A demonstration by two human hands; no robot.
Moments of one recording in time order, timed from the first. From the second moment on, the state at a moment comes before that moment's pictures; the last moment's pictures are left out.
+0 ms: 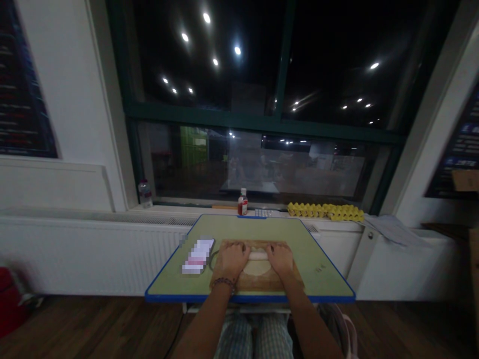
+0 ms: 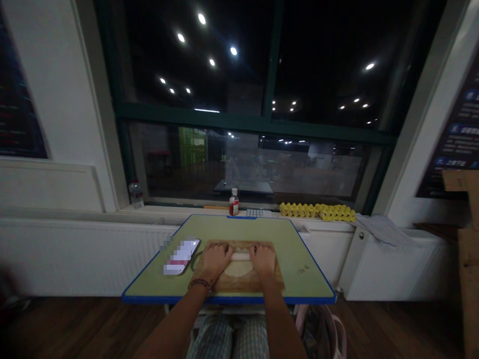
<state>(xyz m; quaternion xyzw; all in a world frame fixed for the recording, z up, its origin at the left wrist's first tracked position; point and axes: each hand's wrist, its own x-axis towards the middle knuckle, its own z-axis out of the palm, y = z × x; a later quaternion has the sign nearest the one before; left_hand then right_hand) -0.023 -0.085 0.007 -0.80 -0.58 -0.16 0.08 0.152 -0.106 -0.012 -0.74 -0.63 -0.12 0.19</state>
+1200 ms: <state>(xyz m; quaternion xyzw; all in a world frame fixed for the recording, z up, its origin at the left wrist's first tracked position) -0.023 -0.089 0.009 -0.79 -0.58 -0.18 0.06 0.154 -0.105 -0.013 -0.74 -0.64 -0.12 0.19</state>
